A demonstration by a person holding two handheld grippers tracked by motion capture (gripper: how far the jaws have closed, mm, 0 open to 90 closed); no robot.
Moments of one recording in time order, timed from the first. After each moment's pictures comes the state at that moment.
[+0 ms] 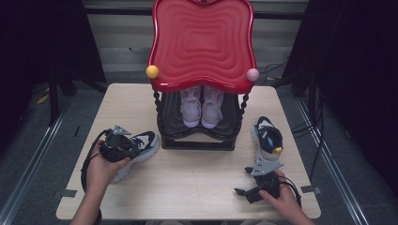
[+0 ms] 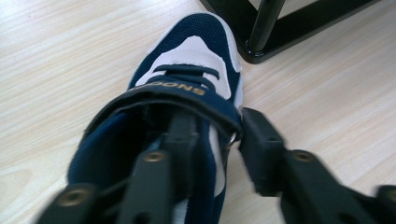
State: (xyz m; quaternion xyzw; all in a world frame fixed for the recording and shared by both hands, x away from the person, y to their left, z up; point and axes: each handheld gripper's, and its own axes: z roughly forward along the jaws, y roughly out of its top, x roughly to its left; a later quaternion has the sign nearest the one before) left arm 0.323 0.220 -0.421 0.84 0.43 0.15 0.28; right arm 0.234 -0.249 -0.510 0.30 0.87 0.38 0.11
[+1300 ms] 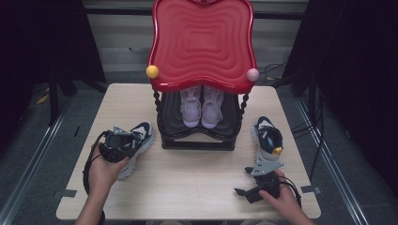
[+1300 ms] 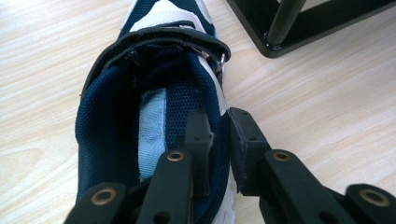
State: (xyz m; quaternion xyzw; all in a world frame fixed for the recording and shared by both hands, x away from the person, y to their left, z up) left arm 0.323 0.217 -0.426 0.83 0.47 0.15 0.26; right arm 0.234 -0.249 -0.510 0.30 0.87 0.38 0.11
